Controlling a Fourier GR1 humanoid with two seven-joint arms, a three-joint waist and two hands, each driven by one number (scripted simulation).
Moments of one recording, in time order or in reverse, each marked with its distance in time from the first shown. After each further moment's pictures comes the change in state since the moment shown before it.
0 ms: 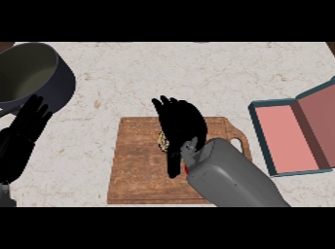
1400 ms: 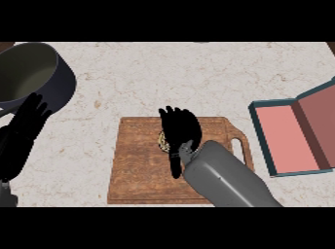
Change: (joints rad) left arm -0.022 -0.081 0.092 -0.002 -0.082 -0.085 0.043; right arm 0.022 0.018 0.050 0.201 0.058 -0.059 -0.059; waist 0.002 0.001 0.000
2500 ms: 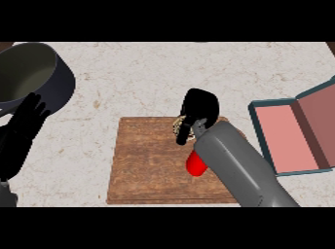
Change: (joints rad) left arm -0.011 -0.027 0.043 0.013 -0.026 -0.038 0.009; right arm -0.074 -0.008 -0.178 0.196 0.104 -0.254 0.090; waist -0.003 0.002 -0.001
